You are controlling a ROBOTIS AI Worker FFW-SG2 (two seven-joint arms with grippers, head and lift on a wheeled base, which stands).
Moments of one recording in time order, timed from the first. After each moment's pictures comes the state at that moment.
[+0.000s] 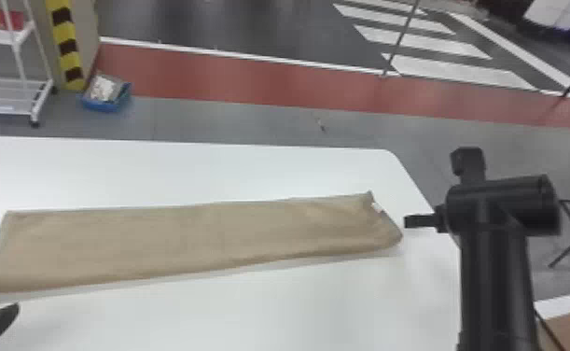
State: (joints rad) left arm 0.28 0.09 0.44 -1.99 0.15 0.89 -0.93; right arm -0.39 -0.21 -0.40 -1.49 0.79 1.17 0.81
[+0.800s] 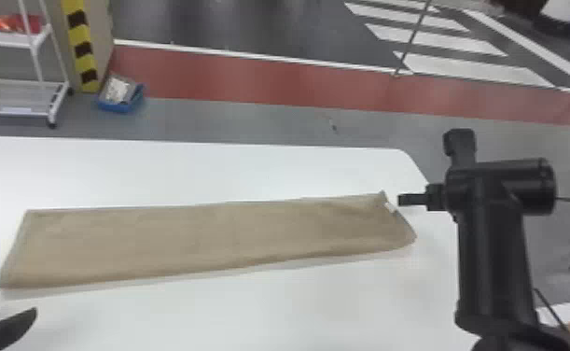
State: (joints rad) left arm 0.30 0.09 0.44 -1.98 0.15 0.88 -0.93; right arm -0.54 -0.17 -0.40 -1.29 0.69 1.04 0.67
